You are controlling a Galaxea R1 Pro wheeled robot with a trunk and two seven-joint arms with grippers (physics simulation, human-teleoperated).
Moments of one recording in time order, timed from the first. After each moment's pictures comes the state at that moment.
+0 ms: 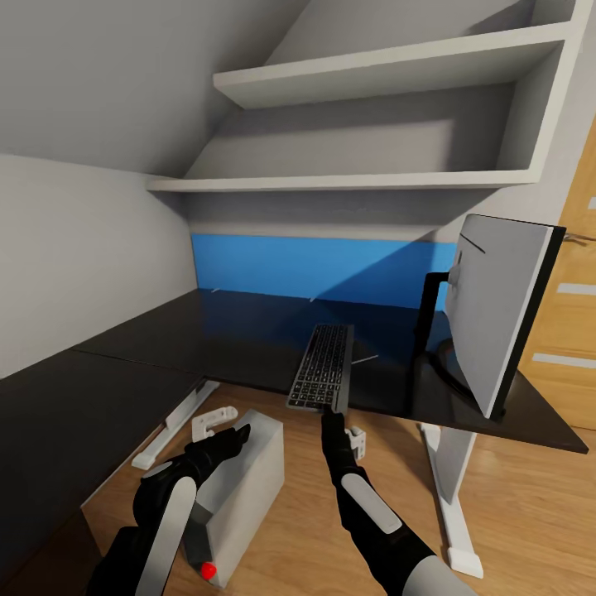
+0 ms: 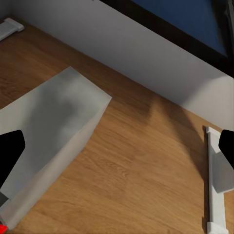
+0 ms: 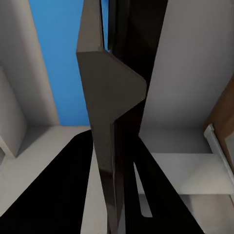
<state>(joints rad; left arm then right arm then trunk) -0.24 -0.13 -0.08 -1.59 0.41 0.70 0.29 -0.53 0.13 0.51 -0.76 -1.78 -0.34 0.24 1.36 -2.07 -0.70</state>
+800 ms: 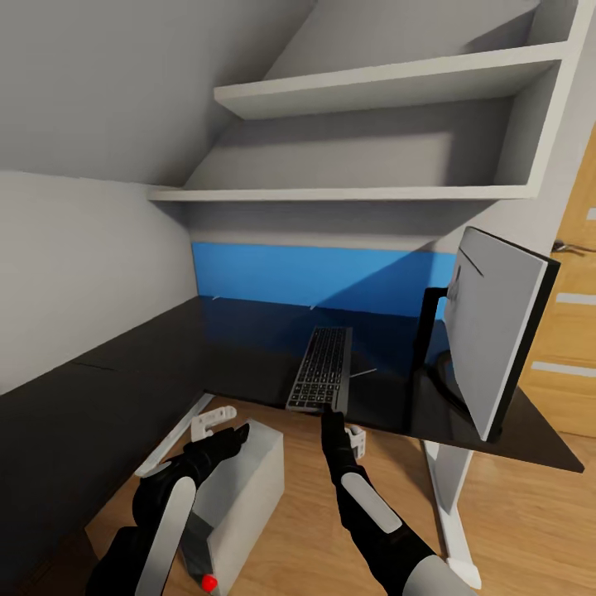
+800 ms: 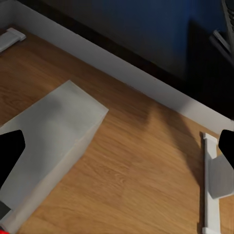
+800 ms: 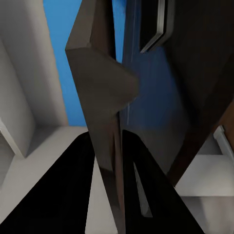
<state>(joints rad) -0.24 -0.13 -0.08 -1.60 0.41 0.70 0.30 -0.53 0.13 0.51 -0.77 -1.78 -0.34 0.24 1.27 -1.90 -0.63</state>
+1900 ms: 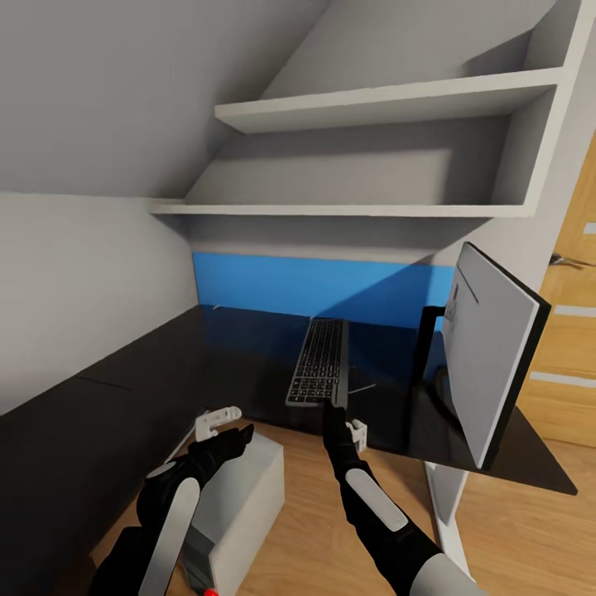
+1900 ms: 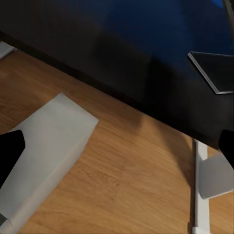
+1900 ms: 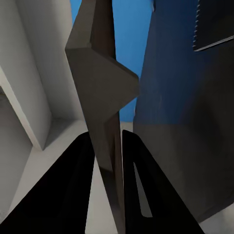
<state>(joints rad) -0.24 -0.13 -0.10 -1.59 0.41 0.70 0.30 -0.53 0.10 0.53 -0.82 -1.78 -0.31 0.24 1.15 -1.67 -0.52</state>
